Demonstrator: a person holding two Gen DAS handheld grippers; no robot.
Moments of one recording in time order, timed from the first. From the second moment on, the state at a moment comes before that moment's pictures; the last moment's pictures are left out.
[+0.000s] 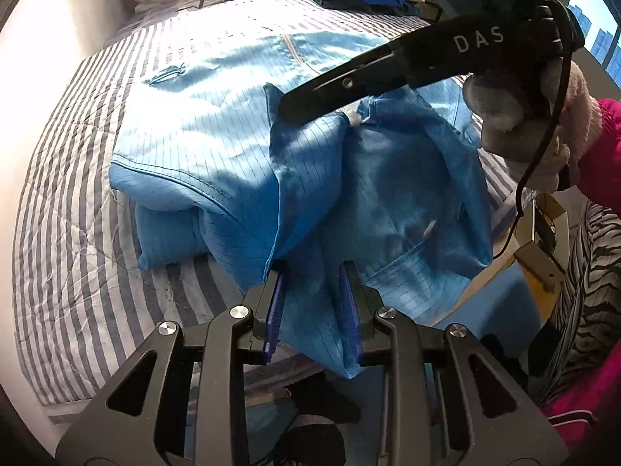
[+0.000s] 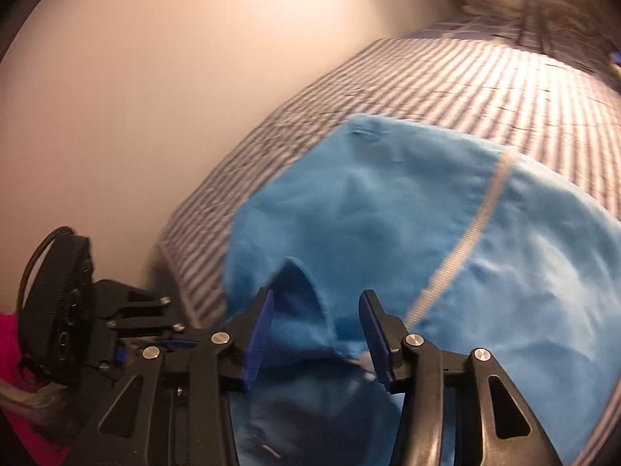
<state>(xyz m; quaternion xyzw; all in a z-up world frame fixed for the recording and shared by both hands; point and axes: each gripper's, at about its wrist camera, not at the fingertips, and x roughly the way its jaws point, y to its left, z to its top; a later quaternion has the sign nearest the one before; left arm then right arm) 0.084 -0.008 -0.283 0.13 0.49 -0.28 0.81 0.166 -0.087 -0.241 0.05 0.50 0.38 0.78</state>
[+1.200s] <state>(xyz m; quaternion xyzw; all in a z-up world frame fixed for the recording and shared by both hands) 0.048 0.003 -0.261 0.17 0.42 -0.29 0.85 0.184 -0.071 -0.233 0.03 0.48 0.37 0.79</state>
